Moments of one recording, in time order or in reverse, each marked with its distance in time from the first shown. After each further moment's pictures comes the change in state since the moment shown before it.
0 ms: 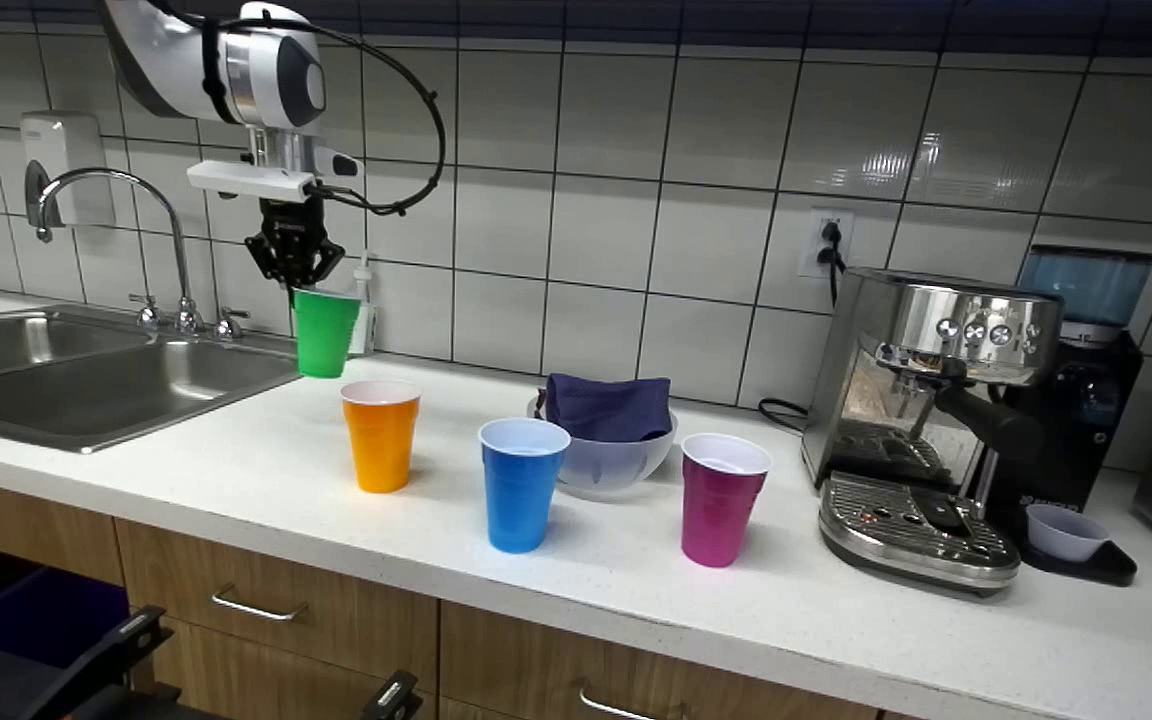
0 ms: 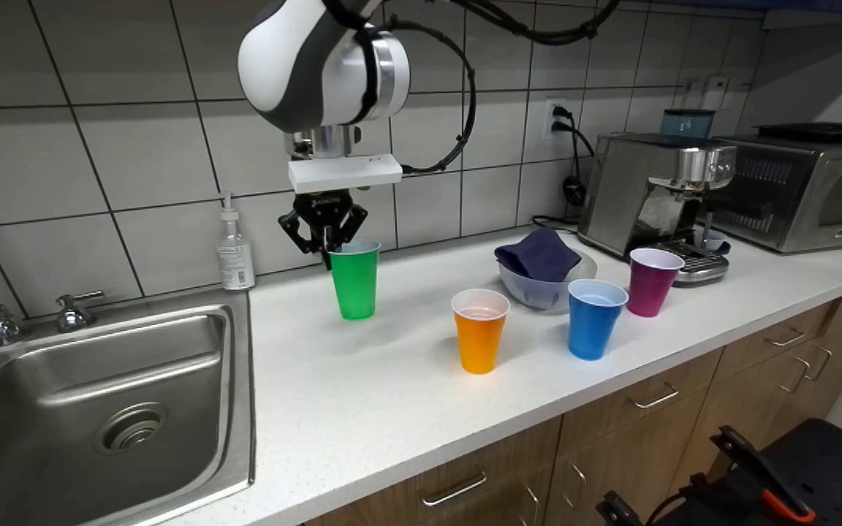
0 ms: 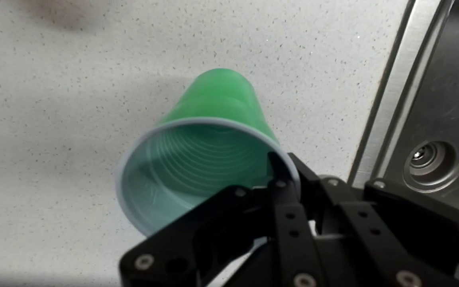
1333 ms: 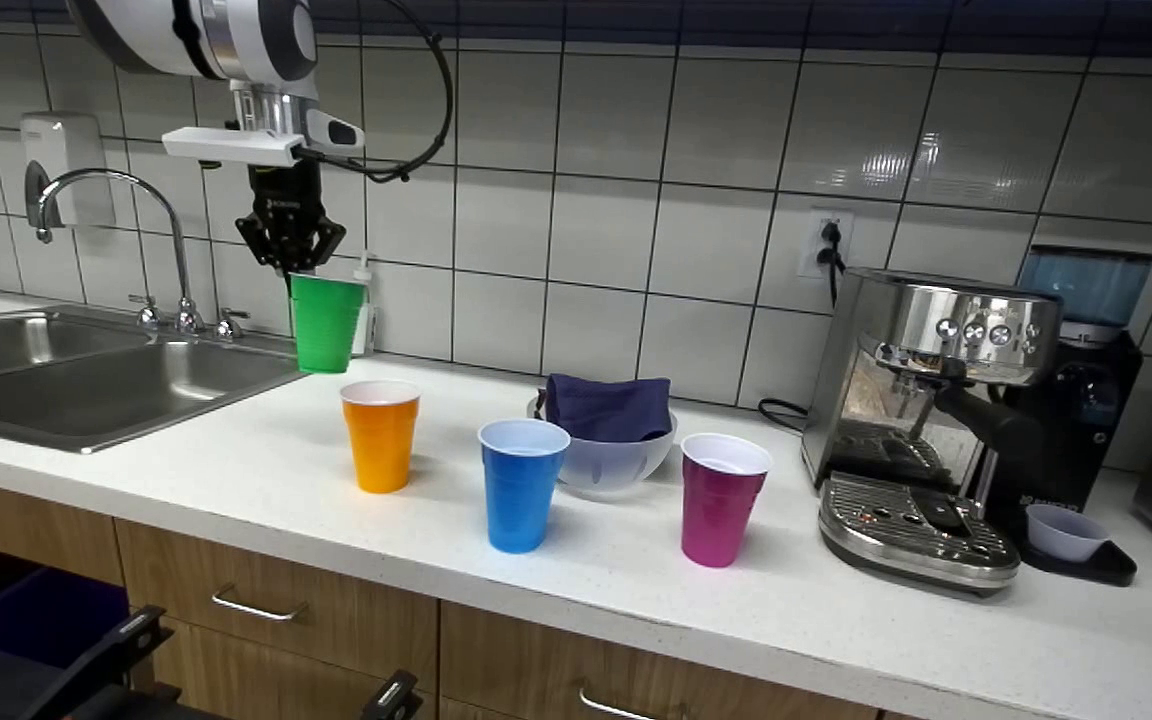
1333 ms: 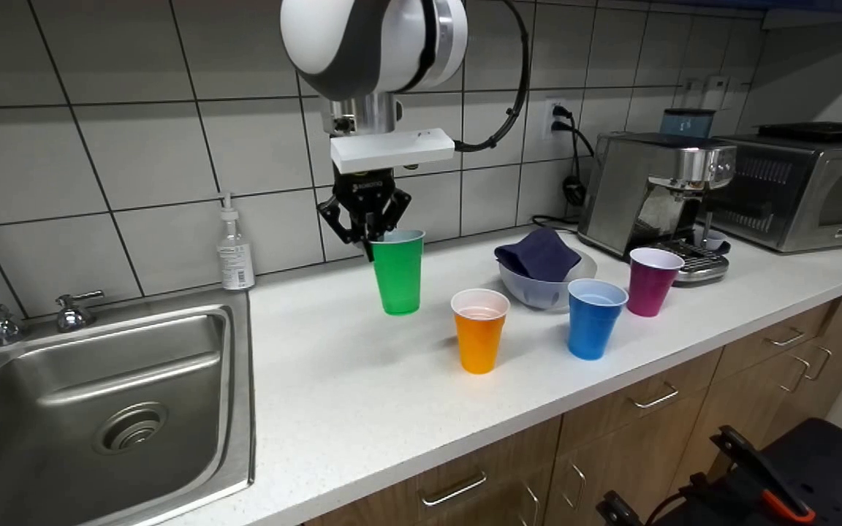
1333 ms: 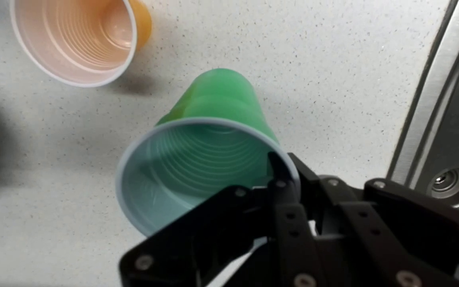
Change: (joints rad) arm -0.024 -0.242 -0.007 -0.271 -0.021 0.000 0.027
